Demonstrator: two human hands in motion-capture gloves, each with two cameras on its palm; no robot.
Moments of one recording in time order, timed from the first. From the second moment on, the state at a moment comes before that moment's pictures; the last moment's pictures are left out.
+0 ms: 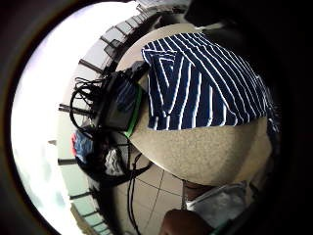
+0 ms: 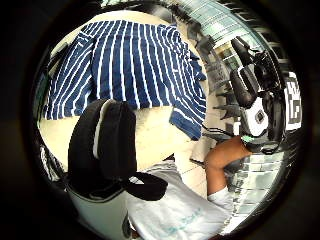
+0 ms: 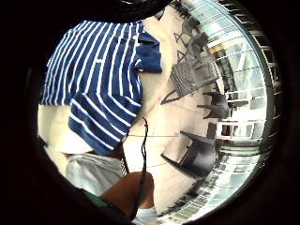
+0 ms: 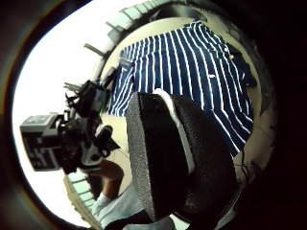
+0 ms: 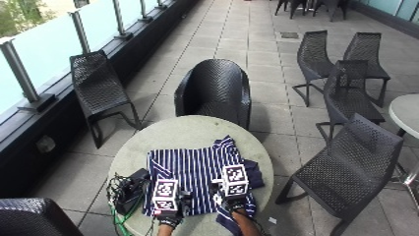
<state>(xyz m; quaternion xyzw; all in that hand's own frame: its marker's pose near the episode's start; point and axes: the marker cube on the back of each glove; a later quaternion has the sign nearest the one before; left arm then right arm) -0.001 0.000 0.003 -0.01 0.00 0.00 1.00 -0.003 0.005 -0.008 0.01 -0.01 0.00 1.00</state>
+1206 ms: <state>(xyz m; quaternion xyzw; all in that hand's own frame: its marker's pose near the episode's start) -0.053 -0.007 0.105 -0.09 -0.01 -0.02 1.00 0.031 0.025 0.116 -0.13 -0.05 0.00 0.99</state>
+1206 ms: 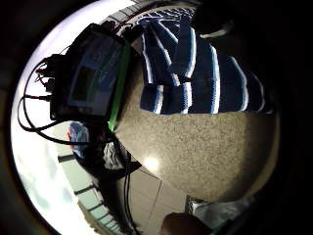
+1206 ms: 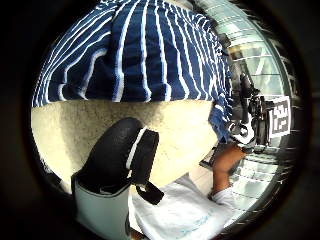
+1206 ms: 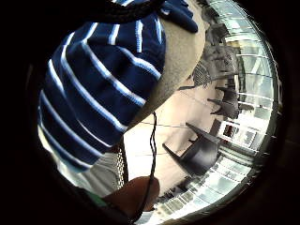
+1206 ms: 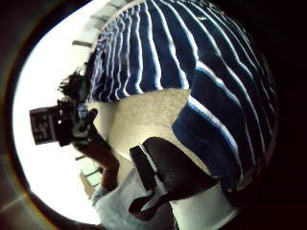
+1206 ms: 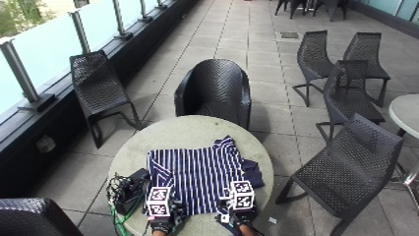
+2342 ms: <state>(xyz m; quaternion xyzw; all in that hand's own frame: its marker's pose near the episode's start) -0.048 0.037 -0.023 0.03 -0.04 0.13 0.99 0.069 0.005 -0.008 -0.17 -0.07 -0.16 0.97</state>
